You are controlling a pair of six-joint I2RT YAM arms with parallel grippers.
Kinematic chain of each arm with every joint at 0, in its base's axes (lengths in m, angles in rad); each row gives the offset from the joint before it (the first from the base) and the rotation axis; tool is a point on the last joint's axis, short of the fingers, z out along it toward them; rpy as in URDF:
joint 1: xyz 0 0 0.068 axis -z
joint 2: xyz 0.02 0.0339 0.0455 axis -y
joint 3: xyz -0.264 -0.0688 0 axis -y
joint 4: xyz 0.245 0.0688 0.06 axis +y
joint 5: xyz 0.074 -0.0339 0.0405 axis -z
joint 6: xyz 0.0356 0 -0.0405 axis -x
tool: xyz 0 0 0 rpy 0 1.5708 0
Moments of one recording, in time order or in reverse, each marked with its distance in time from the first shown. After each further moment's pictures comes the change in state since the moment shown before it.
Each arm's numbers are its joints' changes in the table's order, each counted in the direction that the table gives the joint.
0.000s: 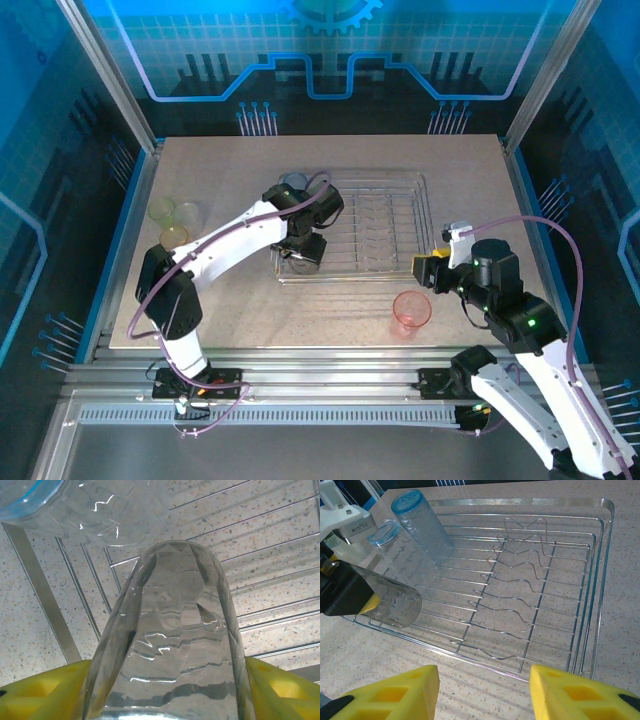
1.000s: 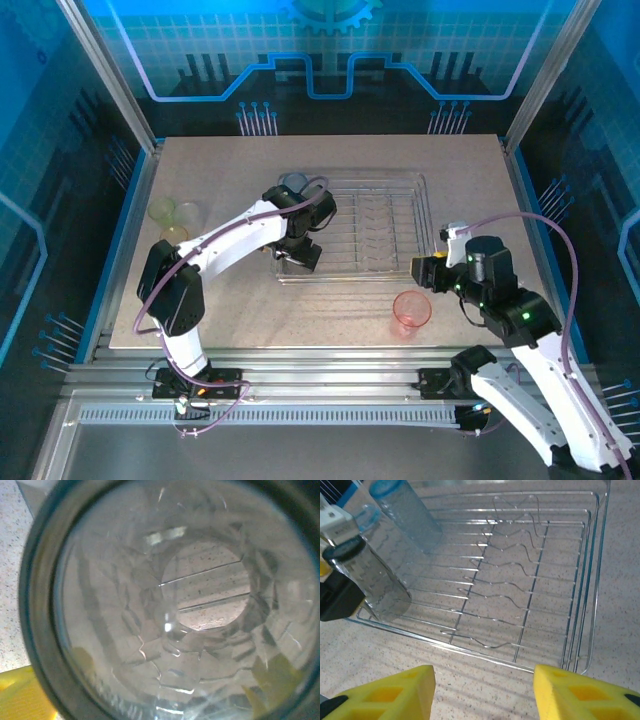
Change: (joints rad) left arm -0.040 -0.019 -0.061 0.020 -0.064 -0.043; right arm 0.010 -0.048 -0.003 0.034 0.010 -0.035
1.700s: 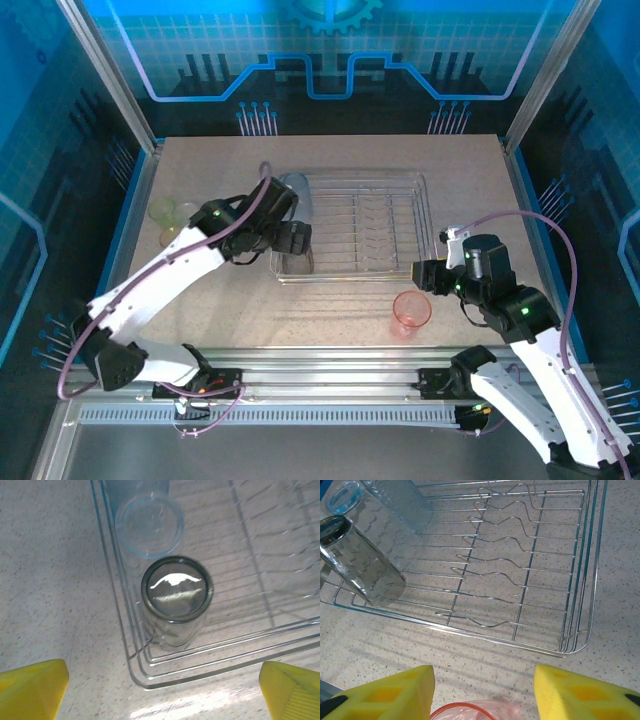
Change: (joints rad) left arm 0.000 0.446 -0.141 -0.241 0.019 0.053; right arm 0.015 -0.022 0.022 0.079 -0.022 -0.028
